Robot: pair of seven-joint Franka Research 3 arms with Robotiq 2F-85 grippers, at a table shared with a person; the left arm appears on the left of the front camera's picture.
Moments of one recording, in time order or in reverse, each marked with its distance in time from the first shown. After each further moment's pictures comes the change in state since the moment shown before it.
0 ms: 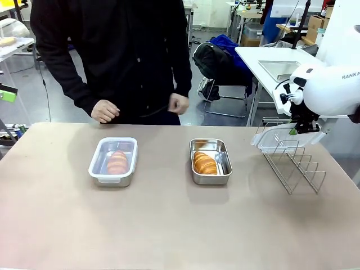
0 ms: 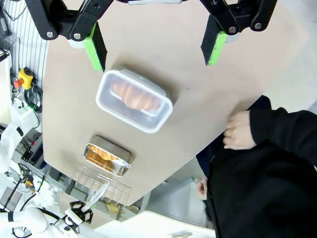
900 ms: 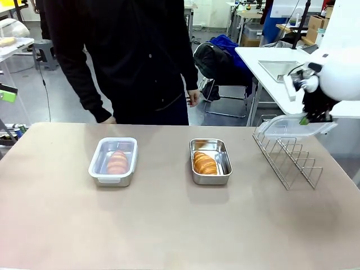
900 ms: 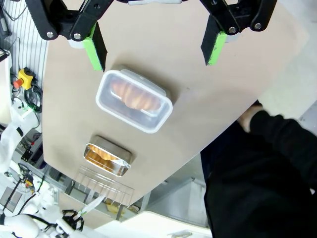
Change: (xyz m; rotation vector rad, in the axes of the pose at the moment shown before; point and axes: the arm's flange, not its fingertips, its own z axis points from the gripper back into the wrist) left arm 0.000 0.000 0.000 0.000 0.000 0.000; right arm -0.018 0.002 0.080 -0.051 0.001 -0.049
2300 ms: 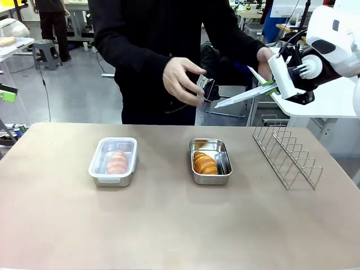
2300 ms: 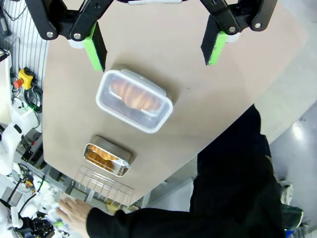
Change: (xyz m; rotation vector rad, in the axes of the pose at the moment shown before) left arm 0.000 0.000 0.000 -0.001 0.000 0.000; right arm 0.120 0.078 0.104 -0.417 -0.240 0.480
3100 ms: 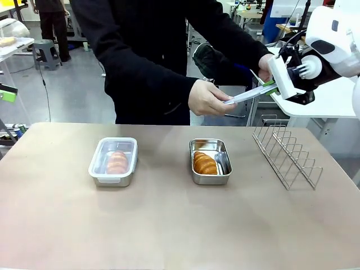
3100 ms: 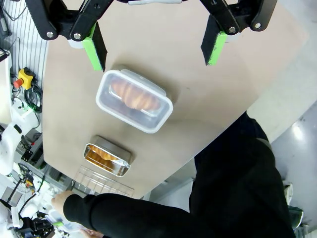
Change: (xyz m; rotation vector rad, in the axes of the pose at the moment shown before) left arm 0.000 0.000 0.000 0.000 0.000 0.000; right arm 0.000 0.001 -0.001 0.007 -0.001 -0.001
